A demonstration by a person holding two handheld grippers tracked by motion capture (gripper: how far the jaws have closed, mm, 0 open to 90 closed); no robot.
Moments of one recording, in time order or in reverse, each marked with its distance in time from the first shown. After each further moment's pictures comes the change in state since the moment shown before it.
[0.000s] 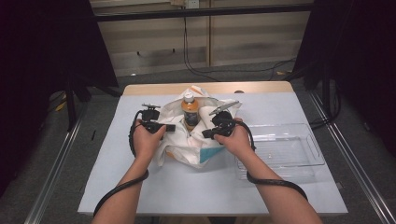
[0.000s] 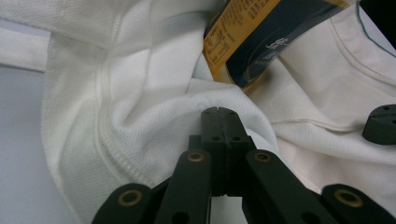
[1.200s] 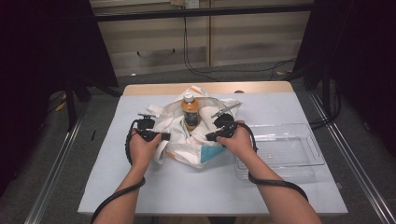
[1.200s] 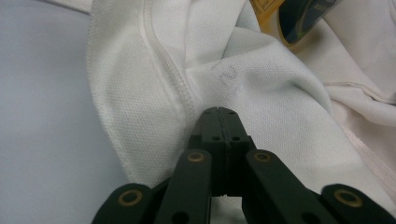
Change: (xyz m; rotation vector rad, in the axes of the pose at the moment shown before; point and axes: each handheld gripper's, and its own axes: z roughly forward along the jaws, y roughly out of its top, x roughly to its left) left arm 0.022 -0.029 0.004 0.038 0.026 -0.029; right arm -0.008 -0.010 0.004 0.060 -0.017 0.035
